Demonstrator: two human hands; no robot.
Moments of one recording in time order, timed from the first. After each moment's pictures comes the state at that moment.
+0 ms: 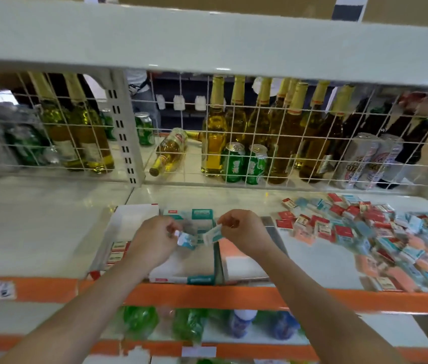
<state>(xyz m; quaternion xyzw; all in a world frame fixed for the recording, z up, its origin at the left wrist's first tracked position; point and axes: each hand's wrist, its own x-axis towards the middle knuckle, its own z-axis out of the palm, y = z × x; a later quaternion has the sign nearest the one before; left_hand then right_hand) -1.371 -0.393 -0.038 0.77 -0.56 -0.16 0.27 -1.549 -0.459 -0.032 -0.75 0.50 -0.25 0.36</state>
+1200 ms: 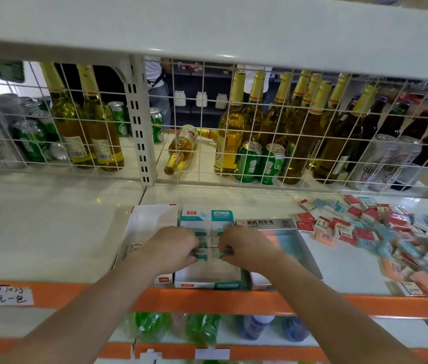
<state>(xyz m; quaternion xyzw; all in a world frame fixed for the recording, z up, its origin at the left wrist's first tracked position) -1.335 -0.408 -0.052 0.60 -0.79 -0.03 -0.08 -1.507 -0.455 -0.044 -0.92 0.38 0.03 0.07</state>
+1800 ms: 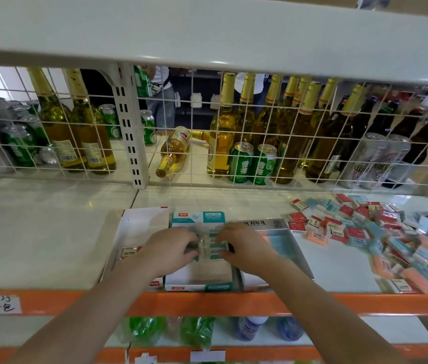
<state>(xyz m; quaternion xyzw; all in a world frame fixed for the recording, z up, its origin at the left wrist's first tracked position) -1.343 -0.412 -0.055 0.64 -0.76 -0.12 0.04 -1.524 -0.458 -0.050 -0.91 0.40 -0.05 0.11</state>
